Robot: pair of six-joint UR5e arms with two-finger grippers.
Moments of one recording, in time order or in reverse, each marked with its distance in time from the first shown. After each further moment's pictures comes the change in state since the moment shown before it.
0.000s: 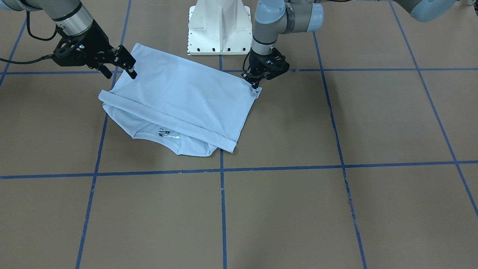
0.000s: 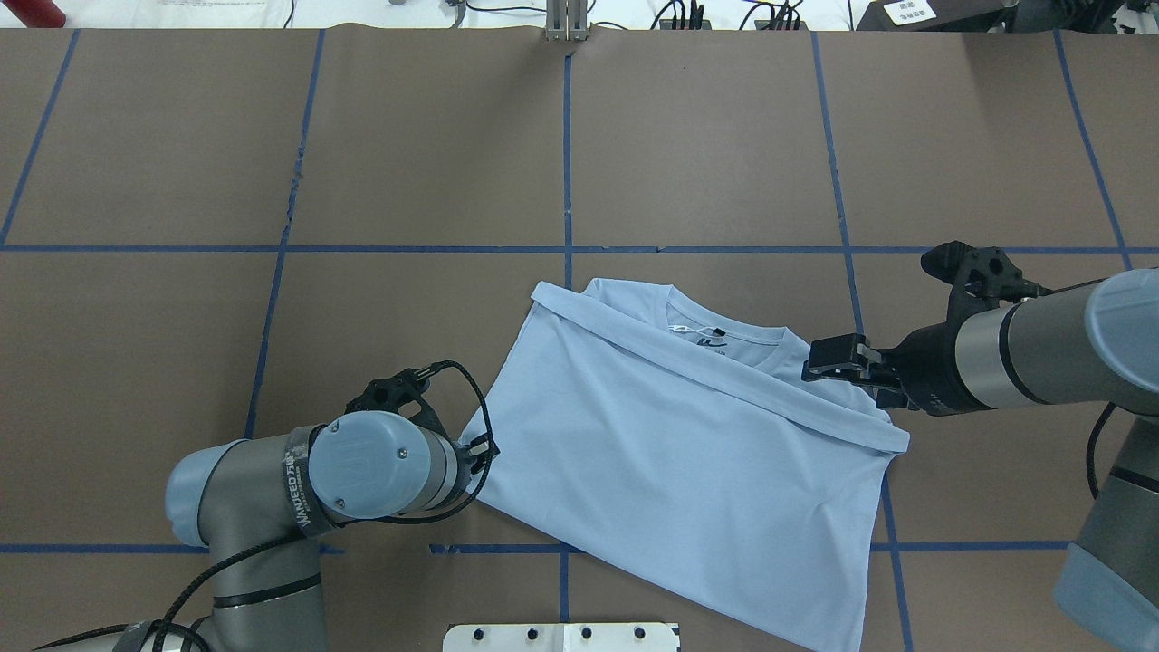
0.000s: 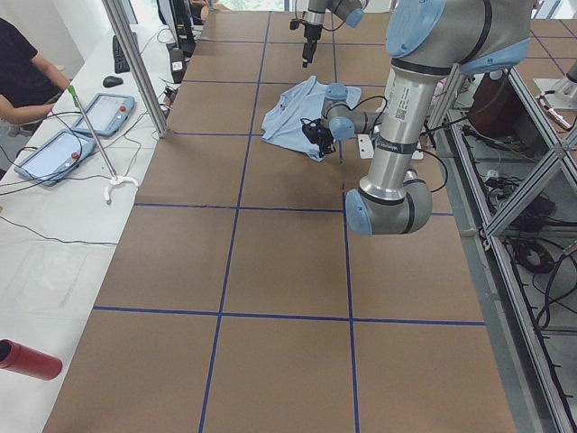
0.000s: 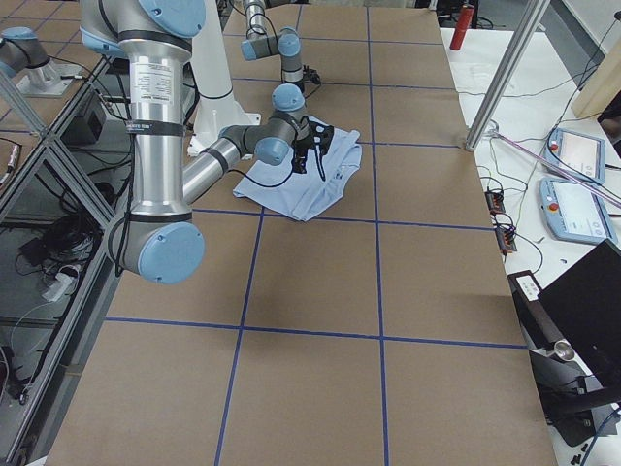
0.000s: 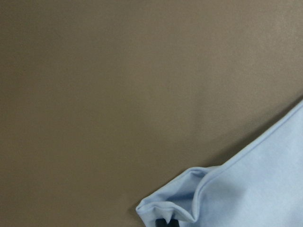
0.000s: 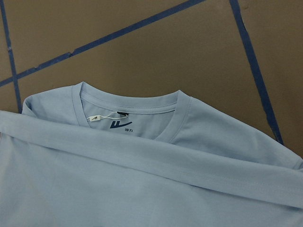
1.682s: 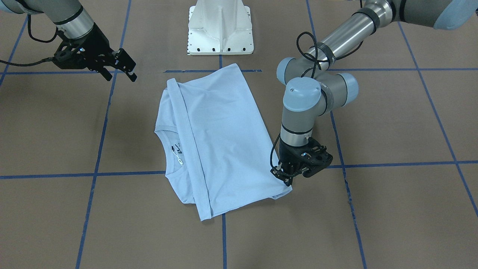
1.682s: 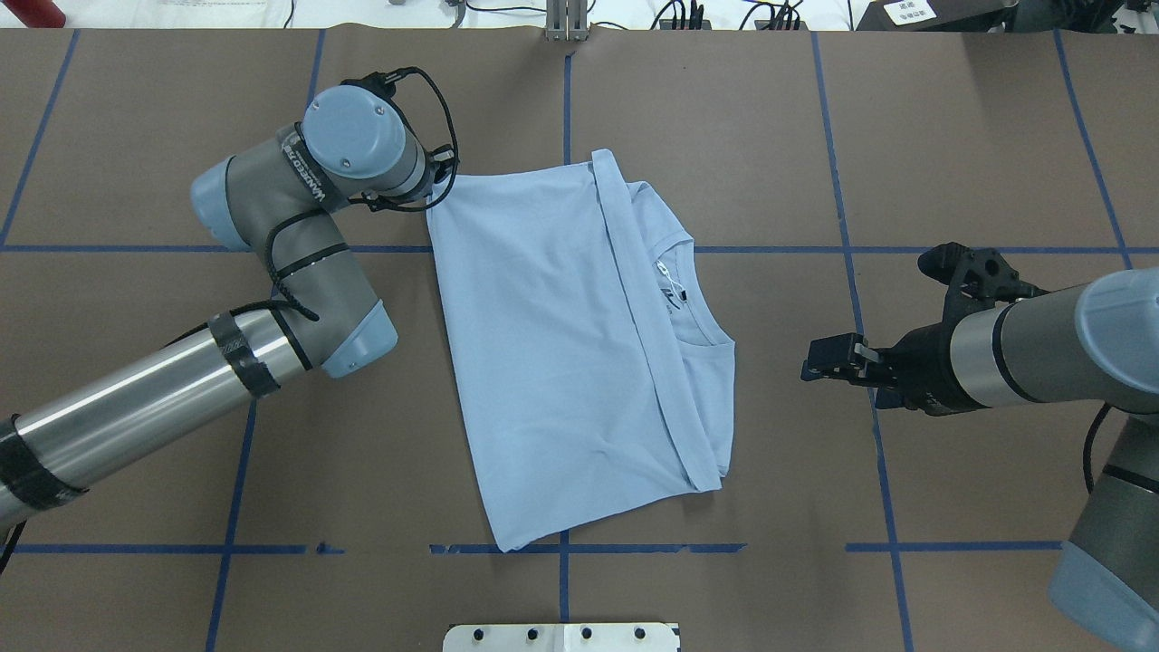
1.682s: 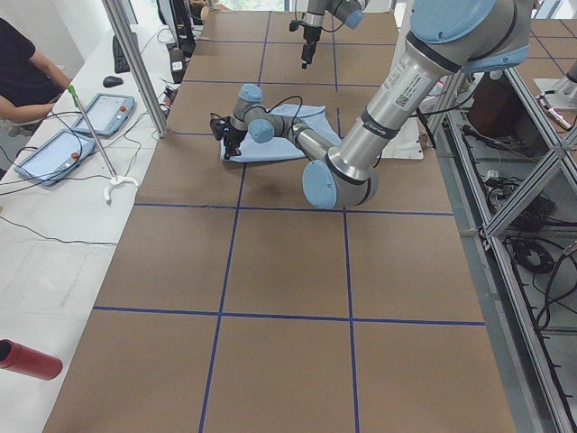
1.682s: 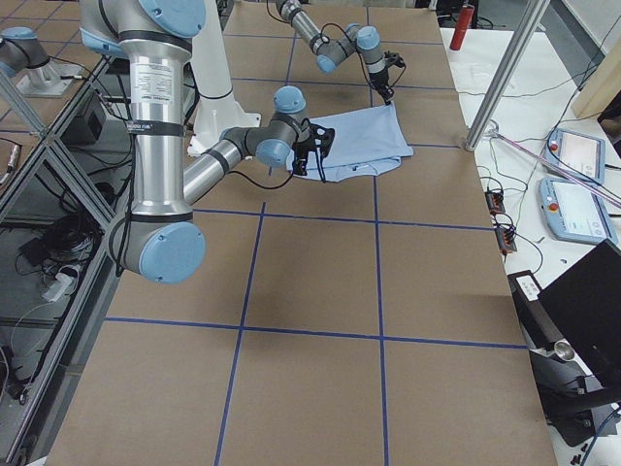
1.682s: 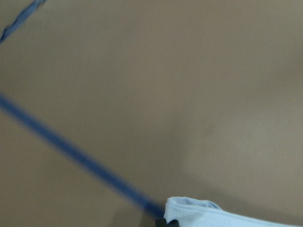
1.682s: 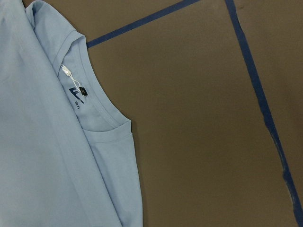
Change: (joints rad) left arm -0.469 -0.323 0.617 -0.302 -0.004 0.375; right arm -0.001 0.004 -0.017 0.002 -0.003 0.008
